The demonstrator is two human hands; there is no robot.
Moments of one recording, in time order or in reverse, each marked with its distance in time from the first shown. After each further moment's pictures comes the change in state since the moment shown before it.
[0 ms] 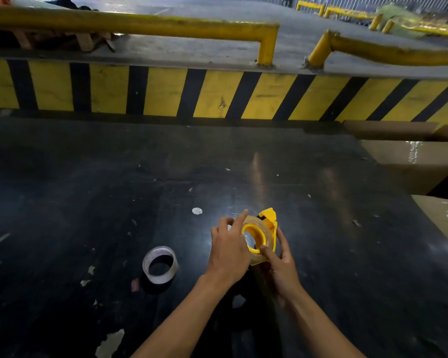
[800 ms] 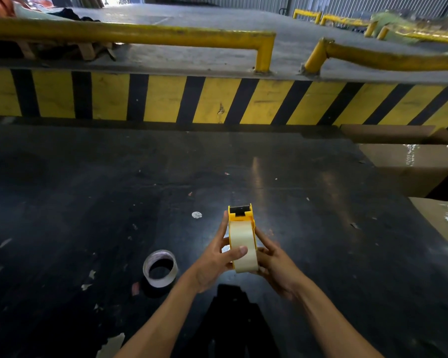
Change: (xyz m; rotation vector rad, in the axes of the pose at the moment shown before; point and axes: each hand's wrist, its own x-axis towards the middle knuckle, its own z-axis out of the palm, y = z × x) left_hand -0.004 -0.037 -0.019 -0.988 -0.490 -0.232; right_hand 0.010 -0.020 -0.001 -0.265 -0.345 0.195
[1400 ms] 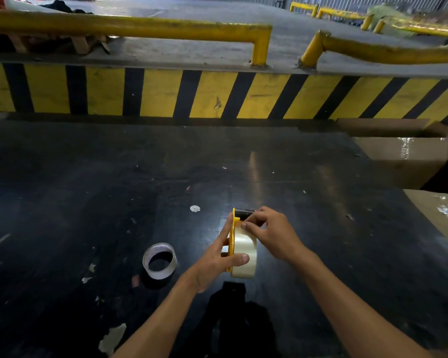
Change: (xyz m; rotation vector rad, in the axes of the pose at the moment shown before) left_hand -0.016 -0.011 0.003 0.155 -0.021 -0.027; right_hand -0.005 -0.059 0.014 -0.918 0.273 -0.392
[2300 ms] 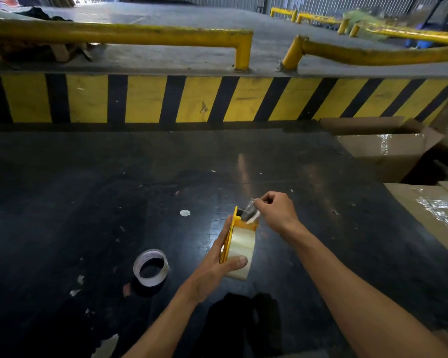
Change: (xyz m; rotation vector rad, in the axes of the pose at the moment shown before) left_hand -0.008 0.006 0.021 0.077 -0.006 0.147; right_hand 0.027 0.002 -0.028 0.130 0.259 0.319
